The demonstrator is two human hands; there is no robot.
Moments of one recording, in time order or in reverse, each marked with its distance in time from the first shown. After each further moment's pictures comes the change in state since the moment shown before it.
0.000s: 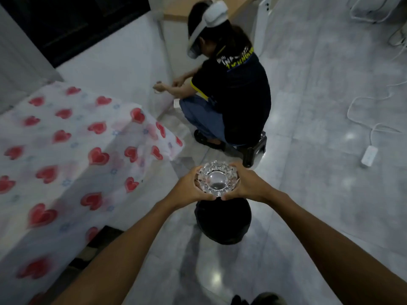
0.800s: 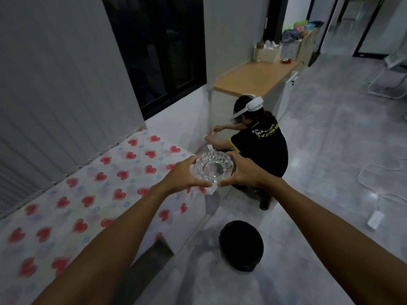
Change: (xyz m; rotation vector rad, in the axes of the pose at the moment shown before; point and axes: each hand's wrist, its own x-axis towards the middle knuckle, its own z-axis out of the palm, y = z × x) left_hand -0.204 0.244 -0.257 0.178 0.261 0.126; right_hand -0.092 -0.371 -0.124 -0.092 0.019 -0.249
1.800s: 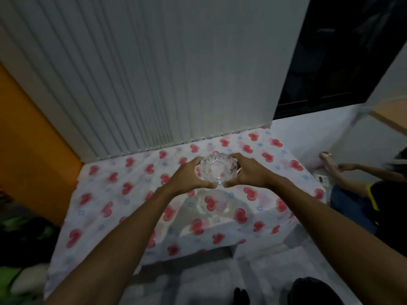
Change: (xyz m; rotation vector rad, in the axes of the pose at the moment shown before) left_hand -0.213 -0.206 -0.205 0.000 0.511 -0.506; right_hand 0.188 -0.246 0.269 -0.177 -0.530 -0.474
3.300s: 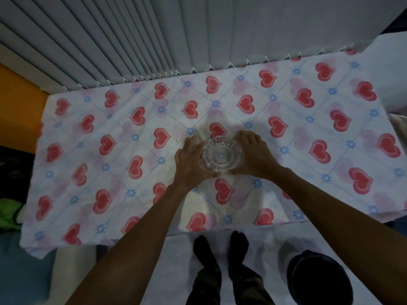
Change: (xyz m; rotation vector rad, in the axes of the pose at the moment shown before) left_hand 0.140 -0.210 0.141 0.276 0.163 -0.296; right_hand 0.219 0.189 0.147 -0.257 -0.180 -0.024
